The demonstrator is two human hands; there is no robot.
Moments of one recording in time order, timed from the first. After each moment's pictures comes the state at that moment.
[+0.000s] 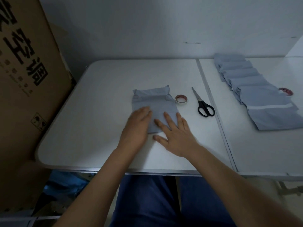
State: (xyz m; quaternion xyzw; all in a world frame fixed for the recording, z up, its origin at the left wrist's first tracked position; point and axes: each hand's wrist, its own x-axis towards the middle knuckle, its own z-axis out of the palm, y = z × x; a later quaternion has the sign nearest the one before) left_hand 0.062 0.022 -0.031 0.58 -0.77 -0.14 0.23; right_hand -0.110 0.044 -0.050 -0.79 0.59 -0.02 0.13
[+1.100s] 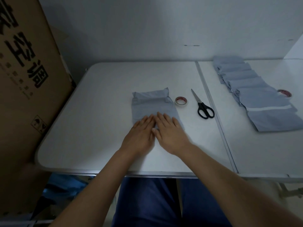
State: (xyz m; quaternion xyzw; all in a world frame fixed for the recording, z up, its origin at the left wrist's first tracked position) left_hand 0.066 0.026 -0.057 0.54 -0.83 -0.11 0.08; right_hand -0.087 0.030 -0.054 -0.81 0.58 -0.08 0.09
